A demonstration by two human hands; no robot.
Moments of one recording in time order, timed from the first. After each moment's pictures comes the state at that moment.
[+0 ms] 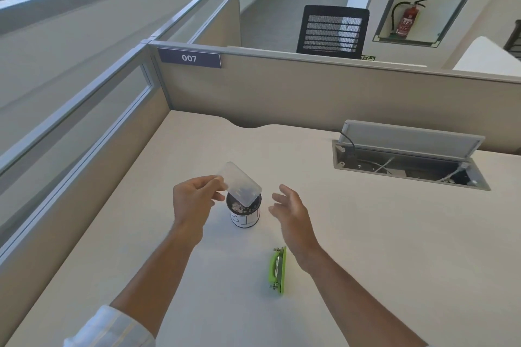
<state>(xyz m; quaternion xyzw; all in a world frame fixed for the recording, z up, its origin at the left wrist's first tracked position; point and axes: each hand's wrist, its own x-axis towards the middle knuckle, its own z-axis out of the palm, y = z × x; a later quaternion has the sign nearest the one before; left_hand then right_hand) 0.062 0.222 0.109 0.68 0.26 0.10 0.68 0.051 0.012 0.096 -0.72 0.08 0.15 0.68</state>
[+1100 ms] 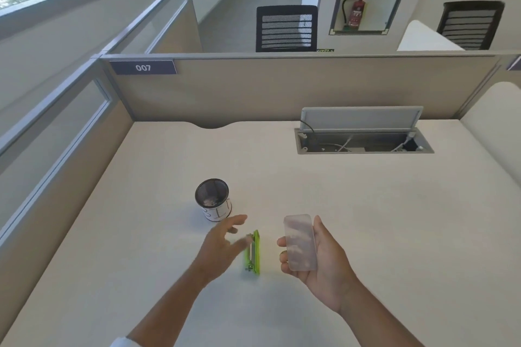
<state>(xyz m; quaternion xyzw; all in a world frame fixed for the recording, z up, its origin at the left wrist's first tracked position) -0.010 0.143 0.040 0.85 0.02 -0.14 0.50 -0.057 -0.094 0.110 -0.41 0.22 0.24 0.85</state>
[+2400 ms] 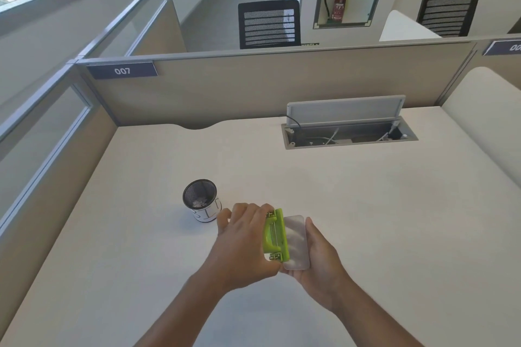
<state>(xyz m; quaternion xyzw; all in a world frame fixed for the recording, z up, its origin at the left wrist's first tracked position) -0.031 0.078 0.112 0.96 -0.22 -0.04 0.18 -0.065 -0.102 0.082 -0.42 0.21 0.21 0.86</state>
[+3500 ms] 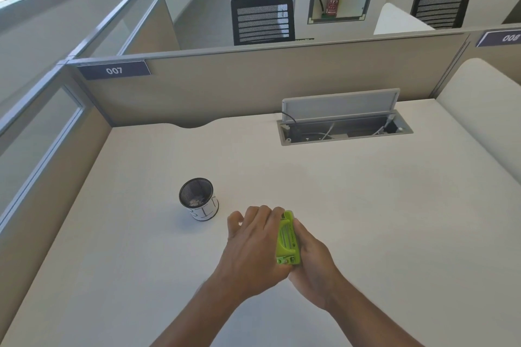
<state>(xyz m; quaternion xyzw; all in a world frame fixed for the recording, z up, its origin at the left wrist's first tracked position) -0.050 0.050 0.120 0.96 -0.23 -0.01 0.15 -0.071 -0.094 0.088 -0.42 0.22 0.18 0.86</state>
